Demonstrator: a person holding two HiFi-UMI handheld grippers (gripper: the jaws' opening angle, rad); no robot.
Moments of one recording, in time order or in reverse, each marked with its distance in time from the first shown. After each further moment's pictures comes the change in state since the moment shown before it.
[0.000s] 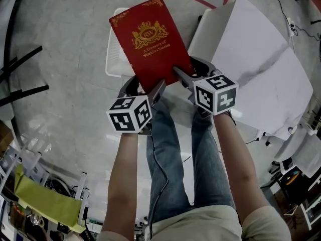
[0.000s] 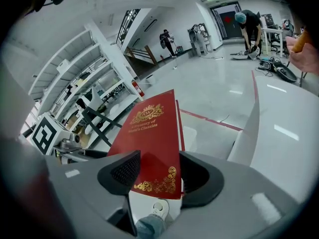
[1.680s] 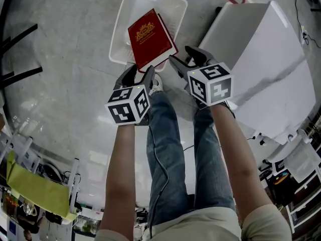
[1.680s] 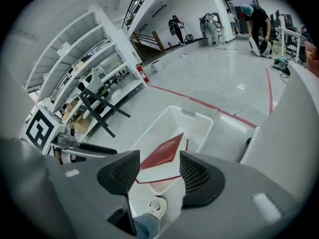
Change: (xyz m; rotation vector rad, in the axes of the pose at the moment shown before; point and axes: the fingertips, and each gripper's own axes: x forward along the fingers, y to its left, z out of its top) left arm 0.015 0.102 -0.026 -0.072 0.011 0.178; right arm 0.094 0.017 -0.029 -0.093 0.131 0.014
